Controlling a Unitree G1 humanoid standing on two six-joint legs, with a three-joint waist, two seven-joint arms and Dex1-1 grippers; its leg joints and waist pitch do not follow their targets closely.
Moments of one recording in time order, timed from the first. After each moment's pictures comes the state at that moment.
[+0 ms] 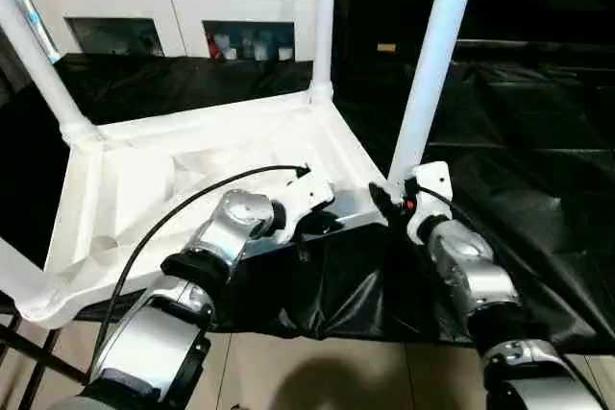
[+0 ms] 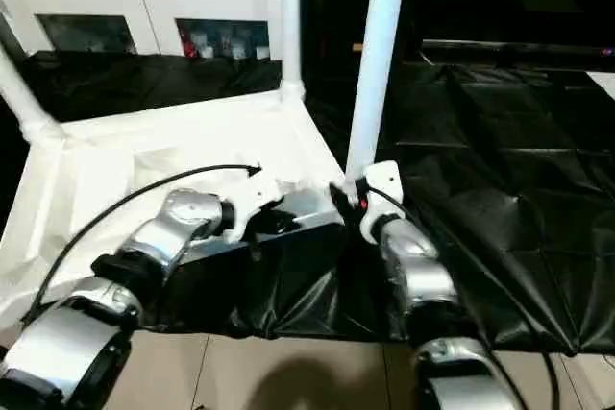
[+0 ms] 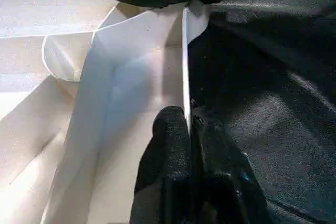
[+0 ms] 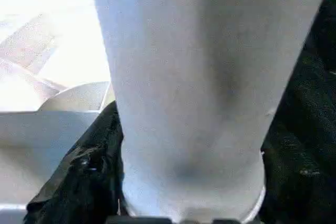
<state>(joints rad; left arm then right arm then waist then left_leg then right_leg) -0.78 0.11 -0.25 0.97 0.17 -0.03 -0.92 -0.51 -0.11 -0.04 0.77 0.08 -0.05 0.31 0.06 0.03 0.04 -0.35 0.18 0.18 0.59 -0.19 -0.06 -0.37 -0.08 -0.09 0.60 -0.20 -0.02</state>
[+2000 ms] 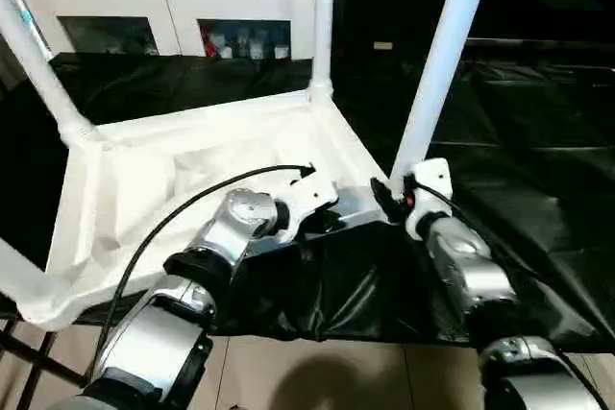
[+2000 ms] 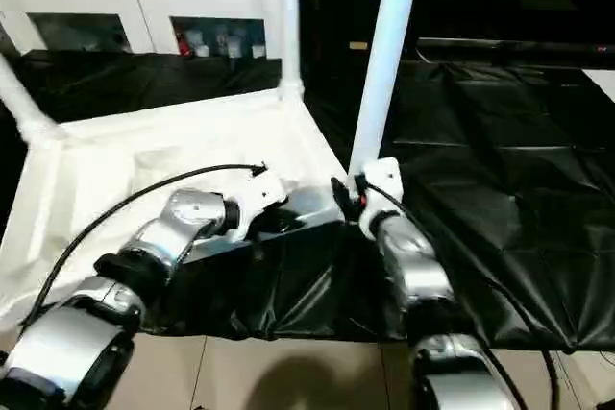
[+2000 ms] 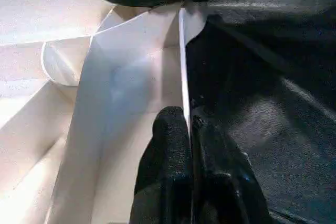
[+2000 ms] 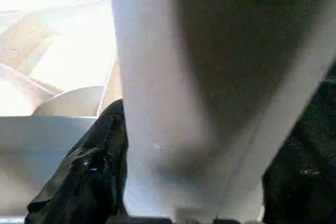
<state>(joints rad) -0.78 0.11 -0.27 0.96 0.19 -0.06 -0.92 -0.53 -0.12 -0.03 0.79 0.06 -0.05 0.30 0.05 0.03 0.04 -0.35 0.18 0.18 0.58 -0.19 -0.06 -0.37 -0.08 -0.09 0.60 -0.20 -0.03</state>
